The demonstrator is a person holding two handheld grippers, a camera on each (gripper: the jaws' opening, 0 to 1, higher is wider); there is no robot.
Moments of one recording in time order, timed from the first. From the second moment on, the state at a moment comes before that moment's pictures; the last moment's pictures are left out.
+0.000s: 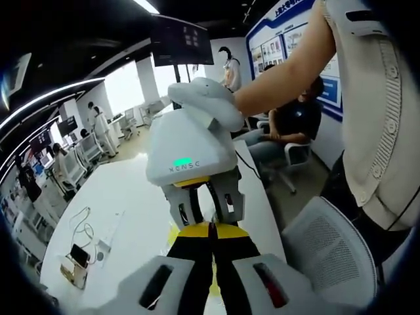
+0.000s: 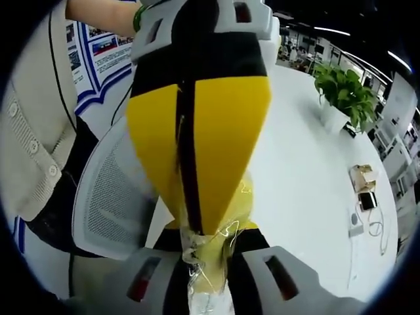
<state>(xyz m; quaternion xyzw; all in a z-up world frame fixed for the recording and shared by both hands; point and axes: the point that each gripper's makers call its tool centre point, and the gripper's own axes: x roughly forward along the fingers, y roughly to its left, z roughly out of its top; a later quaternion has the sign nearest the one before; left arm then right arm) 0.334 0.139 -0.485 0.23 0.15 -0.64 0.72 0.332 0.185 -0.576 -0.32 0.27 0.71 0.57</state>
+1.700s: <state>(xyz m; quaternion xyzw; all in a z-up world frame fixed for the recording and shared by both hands) 0.334 0.137 -0.486 0.22 0.15 -0.64 0.72 0.328 0.182 -0.583 -0.30 0.27 0.71 0.58</state>
